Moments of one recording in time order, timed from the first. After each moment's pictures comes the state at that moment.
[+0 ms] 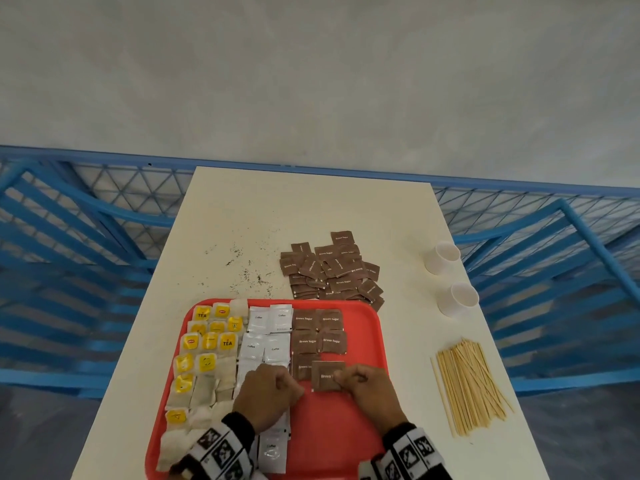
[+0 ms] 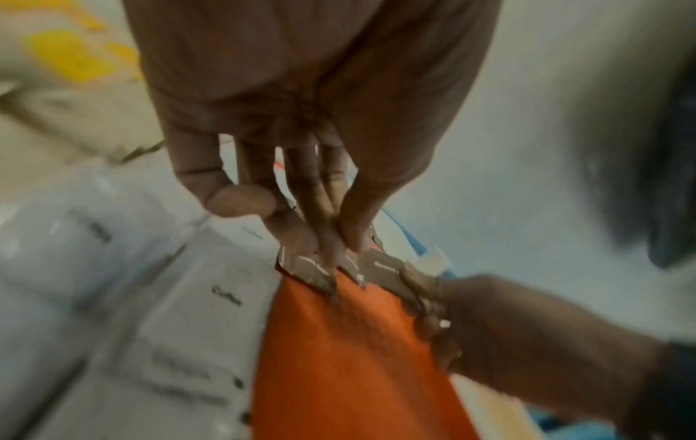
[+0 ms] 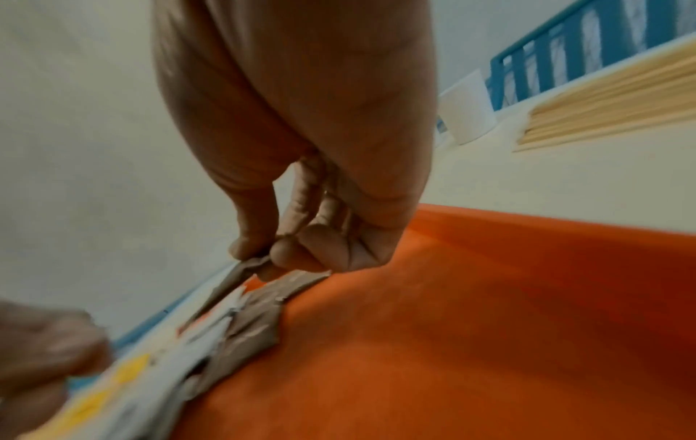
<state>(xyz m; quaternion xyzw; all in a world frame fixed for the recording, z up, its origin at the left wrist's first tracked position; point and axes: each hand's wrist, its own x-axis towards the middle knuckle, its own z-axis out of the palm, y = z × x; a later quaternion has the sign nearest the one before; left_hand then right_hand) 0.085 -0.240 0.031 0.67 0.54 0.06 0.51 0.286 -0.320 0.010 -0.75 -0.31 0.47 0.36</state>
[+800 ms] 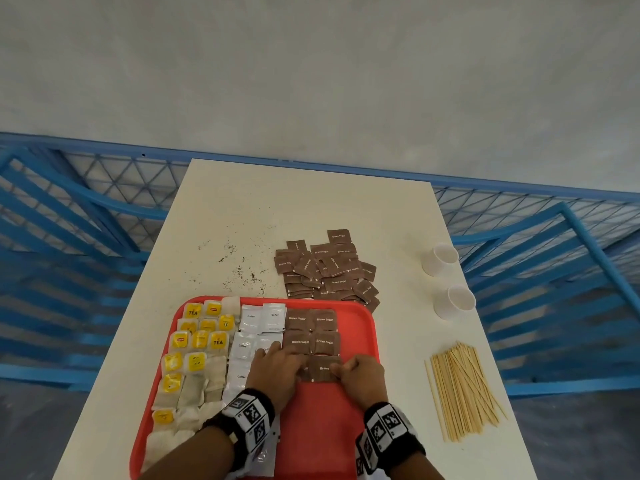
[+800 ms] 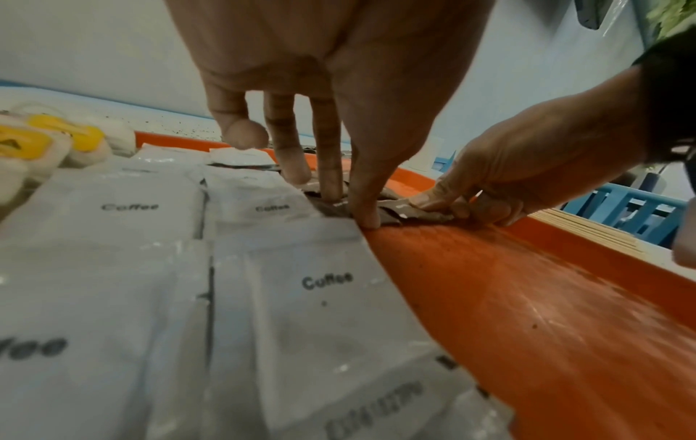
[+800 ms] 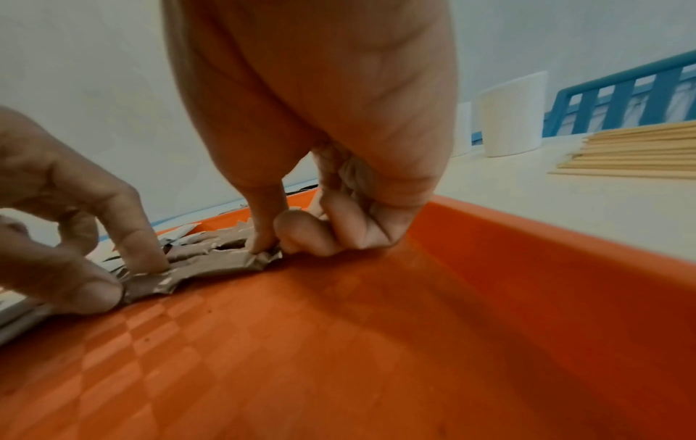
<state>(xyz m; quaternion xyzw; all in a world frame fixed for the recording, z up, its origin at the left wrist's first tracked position) 0.128 -0.220 0.003 0.88 0.43 -0.08 0.20 0.300 -0.288 -0.015 -0.86 -0.30 0.37 0.20</state>
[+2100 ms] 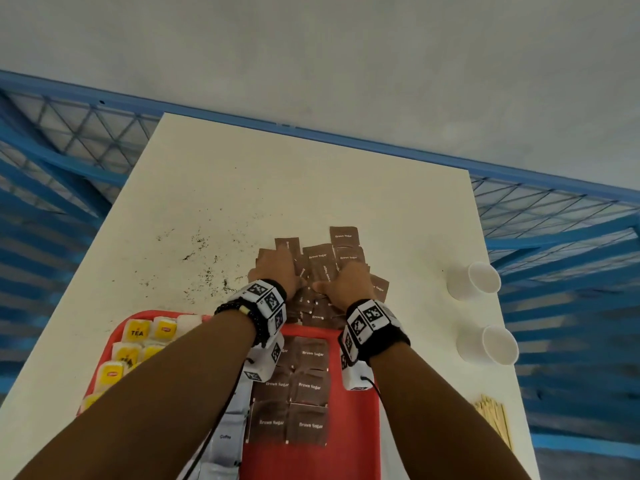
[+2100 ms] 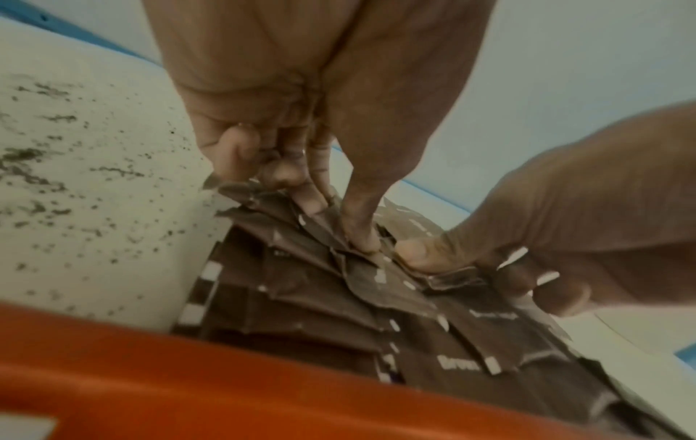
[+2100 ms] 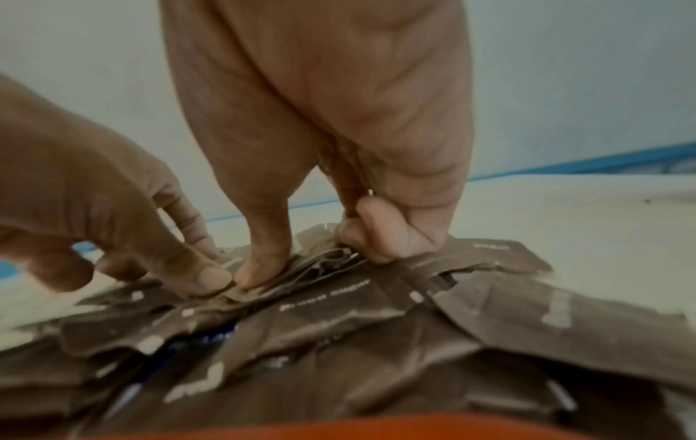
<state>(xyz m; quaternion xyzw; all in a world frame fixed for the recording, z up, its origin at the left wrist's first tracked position) 0.238 -0.013 -0.018 0.70 0.64 -0.05 0.31 0.377 -0.062 -0.048 -0.85 -0.37 0.34 0.12</state>
